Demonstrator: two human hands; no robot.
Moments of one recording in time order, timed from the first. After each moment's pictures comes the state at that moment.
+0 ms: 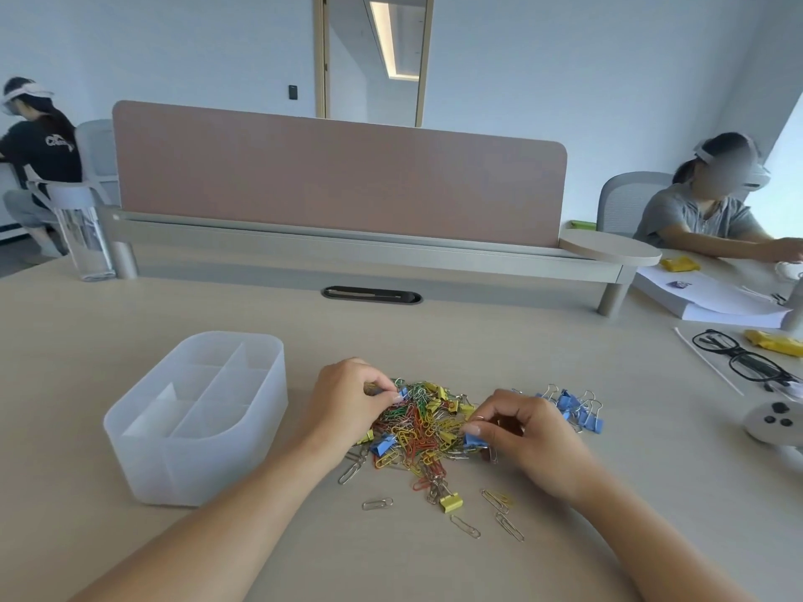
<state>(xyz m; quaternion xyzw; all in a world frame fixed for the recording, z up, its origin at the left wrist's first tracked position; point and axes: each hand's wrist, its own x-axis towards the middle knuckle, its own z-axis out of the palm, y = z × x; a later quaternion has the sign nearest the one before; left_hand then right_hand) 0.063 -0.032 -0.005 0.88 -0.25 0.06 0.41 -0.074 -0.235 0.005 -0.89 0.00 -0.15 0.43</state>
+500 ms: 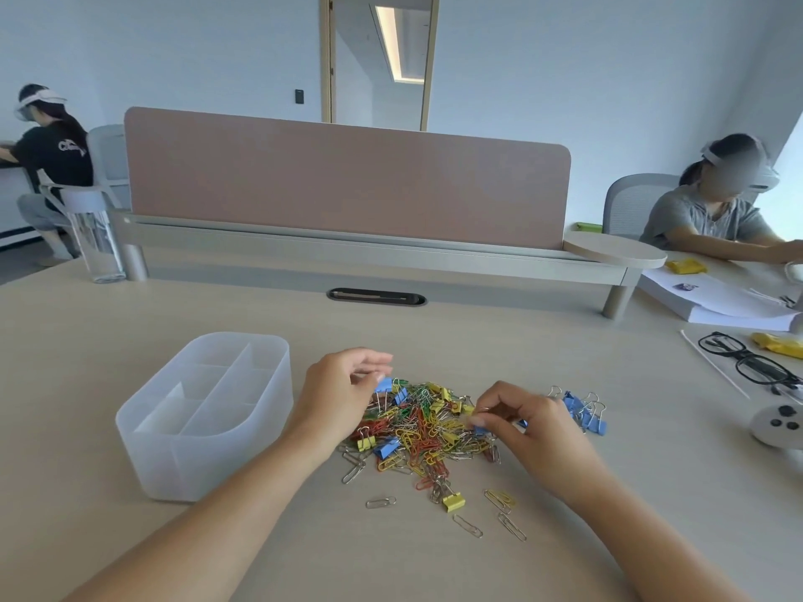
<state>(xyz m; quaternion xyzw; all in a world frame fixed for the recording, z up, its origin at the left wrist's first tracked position) 0.054 -0.015 0.010 0.83 -0.24 0.04 0.51 -0.074 -0.233 0.006 -0.91 -0.01 -0.20 0.36</state>
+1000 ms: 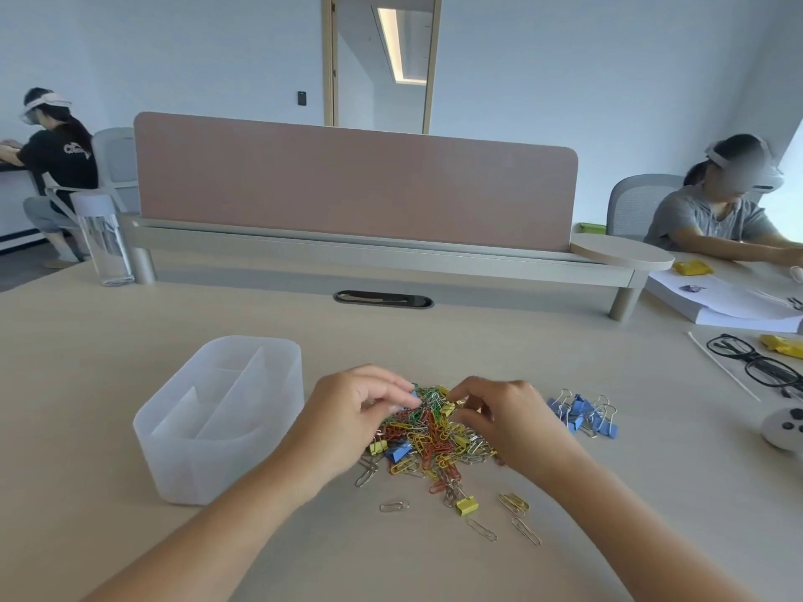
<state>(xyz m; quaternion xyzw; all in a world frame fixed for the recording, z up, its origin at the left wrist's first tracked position) 0.023 0.007 0.027 0.79 -0.35 0.02 0.50 -0.046 -0.207 0.024 -0.97 0.00 -0.16 0.20</state>
